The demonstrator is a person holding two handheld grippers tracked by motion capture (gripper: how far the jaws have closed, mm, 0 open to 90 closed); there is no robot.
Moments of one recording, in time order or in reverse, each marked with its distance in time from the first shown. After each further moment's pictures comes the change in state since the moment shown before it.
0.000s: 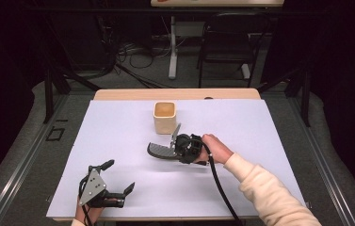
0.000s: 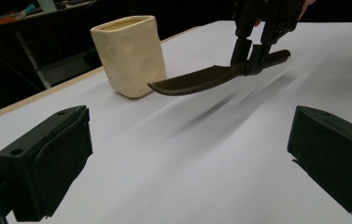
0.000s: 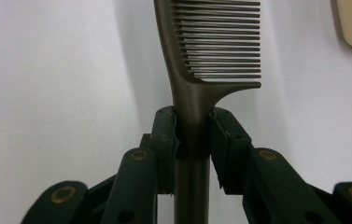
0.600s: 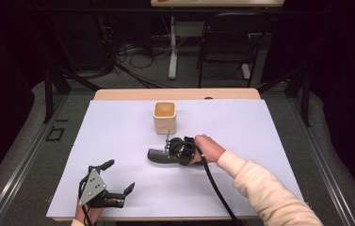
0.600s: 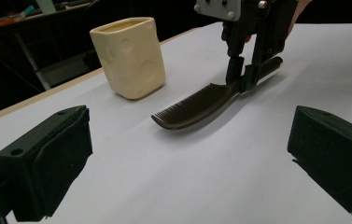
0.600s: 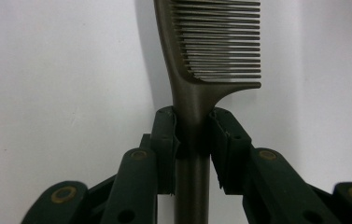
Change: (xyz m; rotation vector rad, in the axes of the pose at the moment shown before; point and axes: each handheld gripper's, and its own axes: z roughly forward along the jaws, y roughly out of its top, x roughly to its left) left arm 0.000 0.001 0.000 -0.006 0.000 0.002; right arm 0.001 0.014 0.023 0.149 -0.013 -0.060
